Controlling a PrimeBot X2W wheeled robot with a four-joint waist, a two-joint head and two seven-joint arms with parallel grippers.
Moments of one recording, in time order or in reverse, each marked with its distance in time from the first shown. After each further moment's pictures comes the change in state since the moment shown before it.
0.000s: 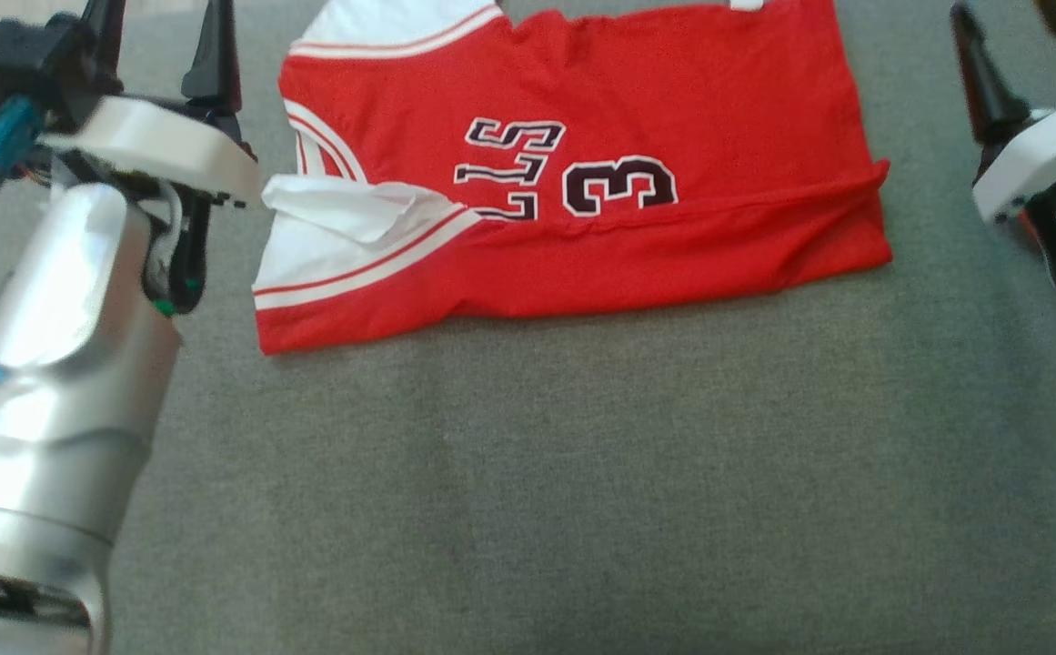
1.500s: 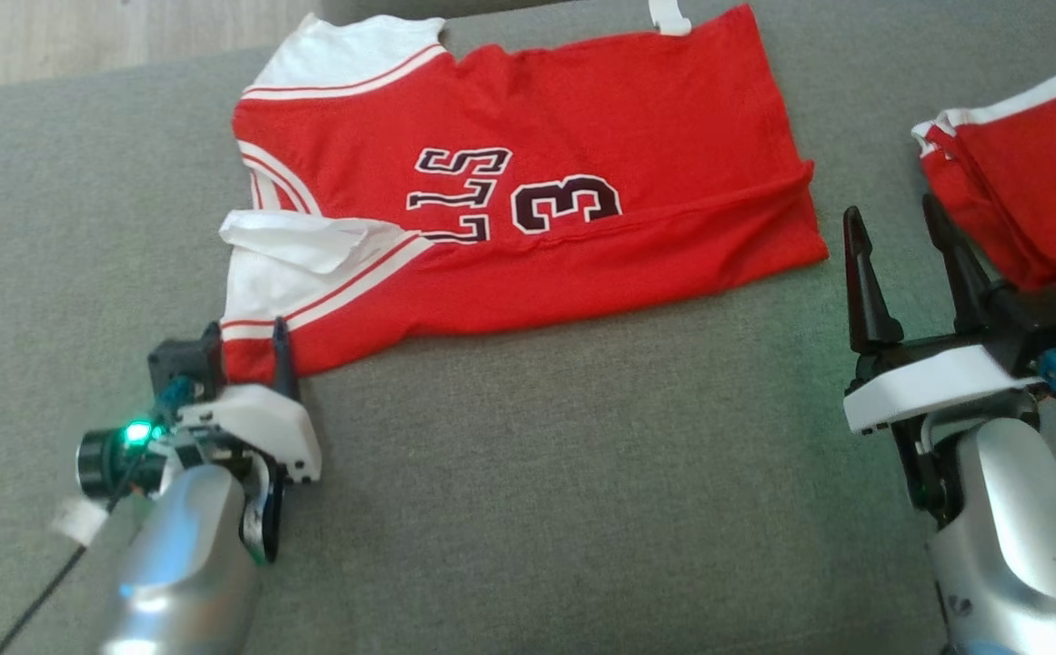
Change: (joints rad) left arm 0.411 -0.153 0.177 0.174 0.189 0.134 0.115; right arm 0.630 0.381 -0.622 -0.560 -0.551 0.000 0.023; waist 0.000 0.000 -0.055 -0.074
